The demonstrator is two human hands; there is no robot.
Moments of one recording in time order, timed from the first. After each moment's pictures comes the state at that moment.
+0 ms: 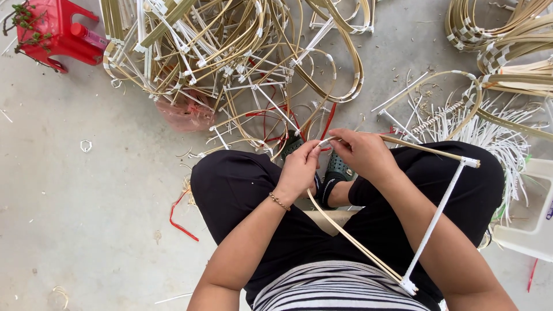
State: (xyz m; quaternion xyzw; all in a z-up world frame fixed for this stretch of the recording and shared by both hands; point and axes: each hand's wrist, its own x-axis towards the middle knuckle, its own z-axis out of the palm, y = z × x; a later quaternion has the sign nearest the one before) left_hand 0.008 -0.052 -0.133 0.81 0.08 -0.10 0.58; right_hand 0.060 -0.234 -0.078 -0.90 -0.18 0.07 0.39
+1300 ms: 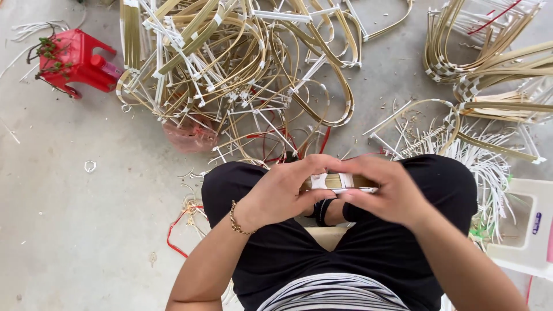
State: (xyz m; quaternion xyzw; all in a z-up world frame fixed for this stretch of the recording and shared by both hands) left_hand 0.000 -0.012 0.065 0.80 -0.31 -0.02 0.52; right_hand 0.020 -0.261 0.038 -0.77 -0.29 0.07 0.57
